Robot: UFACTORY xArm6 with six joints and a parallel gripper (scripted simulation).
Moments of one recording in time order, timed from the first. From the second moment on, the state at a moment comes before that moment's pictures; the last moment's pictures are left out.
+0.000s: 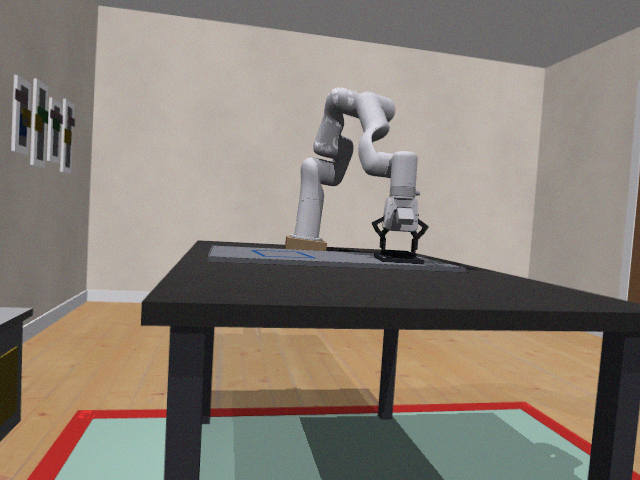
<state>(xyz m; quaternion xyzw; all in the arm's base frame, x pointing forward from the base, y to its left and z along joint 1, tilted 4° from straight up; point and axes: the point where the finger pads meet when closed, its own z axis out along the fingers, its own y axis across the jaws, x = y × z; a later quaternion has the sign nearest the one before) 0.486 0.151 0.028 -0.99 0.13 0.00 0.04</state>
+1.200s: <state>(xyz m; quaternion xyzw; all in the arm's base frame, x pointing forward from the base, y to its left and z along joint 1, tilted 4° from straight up) 0.486 0.151 0.023 -0.99 0.13 0.00 0.04</state>
